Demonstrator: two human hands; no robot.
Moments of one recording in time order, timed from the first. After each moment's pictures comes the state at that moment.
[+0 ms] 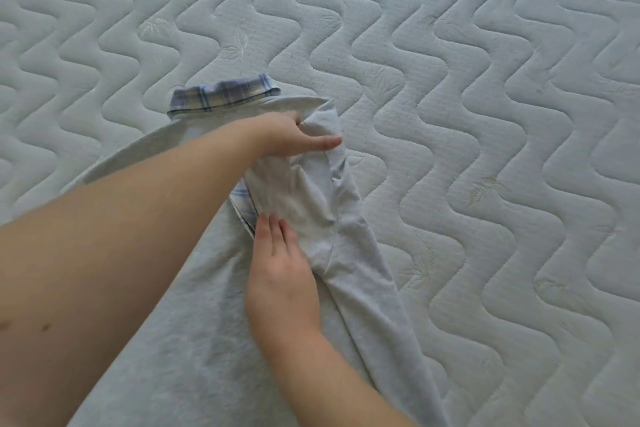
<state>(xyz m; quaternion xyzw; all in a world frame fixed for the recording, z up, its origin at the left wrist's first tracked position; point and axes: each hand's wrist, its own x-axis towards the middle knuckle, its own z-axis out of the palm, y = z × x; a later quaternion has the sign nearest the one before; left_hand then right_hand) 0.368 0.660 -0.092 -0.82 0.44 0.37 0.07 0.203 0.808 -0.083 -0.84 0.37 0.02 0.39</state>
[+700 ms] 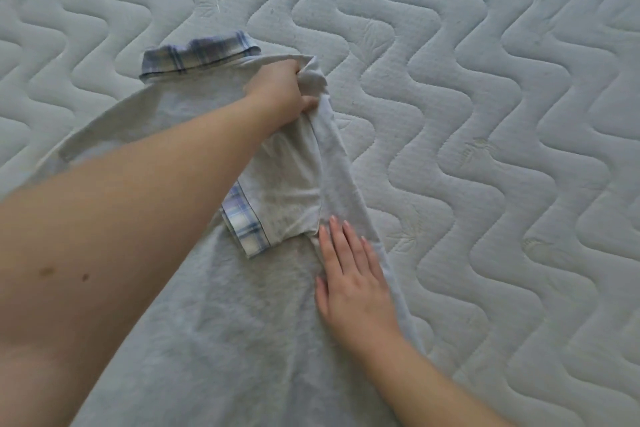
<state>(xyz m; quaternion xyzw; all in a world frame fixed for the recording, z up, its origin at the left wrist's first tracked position) 0.341 0.645 -0.117 -0.85 0.47 0.24 -0.06 0.086 0.811 -0.134 -0.90 0.40 0.01 0.20</state>
